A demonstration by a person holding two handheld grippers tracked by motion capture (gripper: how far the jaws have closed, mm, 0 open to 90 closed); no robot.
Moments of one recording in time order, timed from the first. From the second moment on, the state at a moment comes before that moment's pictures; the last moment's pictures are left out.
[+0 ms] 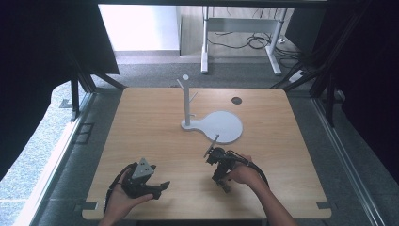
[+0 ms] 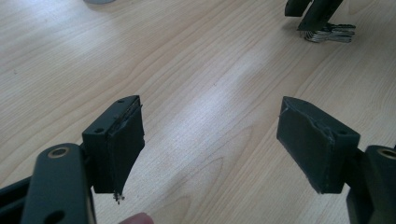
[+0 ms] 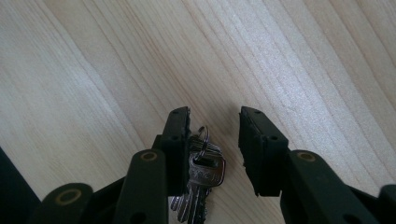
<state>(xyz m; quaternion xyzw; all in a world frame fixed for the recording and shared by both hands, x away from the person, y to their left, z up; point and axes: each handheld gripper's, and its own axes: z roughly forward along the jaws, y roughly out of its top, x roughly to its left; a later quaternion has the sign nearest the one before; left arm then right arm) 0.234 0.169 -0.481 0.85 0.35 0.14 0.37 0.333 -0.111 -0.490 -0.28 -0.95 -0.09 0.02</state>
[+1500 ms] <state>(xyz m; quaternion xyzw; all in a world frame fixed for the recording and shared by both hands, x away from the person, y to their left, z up) 0.235 0.175 -0.480 0.85 0.35 0.14 0.37 0.336 -0.103 -0.489 -0.28 -0.96 -0.07 0.04</state>
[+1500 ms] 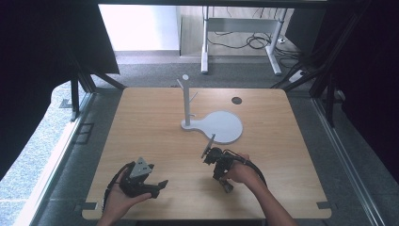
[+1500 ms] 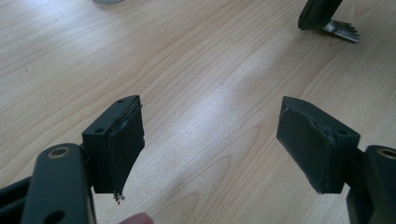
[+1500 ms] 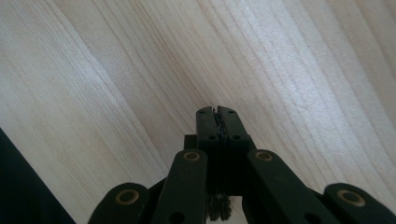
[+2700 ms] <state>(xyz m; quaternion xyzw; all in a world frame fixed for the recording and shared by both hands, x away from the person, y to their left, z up) 0.235 0.178 -0.477 0.84 0.36 0.15 0.38 0.343 -0.140 -0.429 -0.31 -0.95 -0.11 0.01</state>
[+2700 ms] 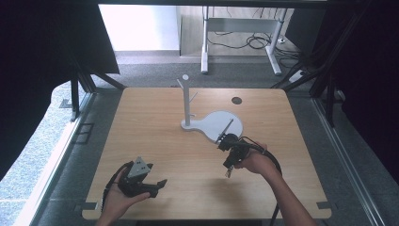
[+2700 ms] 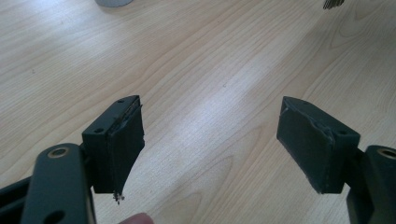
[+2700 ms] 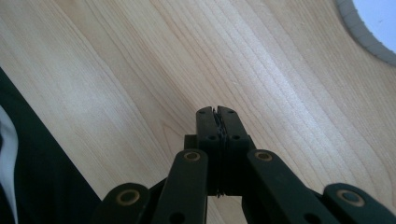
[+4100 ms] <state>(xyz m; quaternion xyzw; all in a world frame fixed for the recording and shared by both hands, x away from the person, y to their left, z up) 0.238 0.173 -0.487 0.85 0.36 0.14 0.36 0.373 -0.148 -0.404 -0.32 -0.94 -0.13 0.00</state>
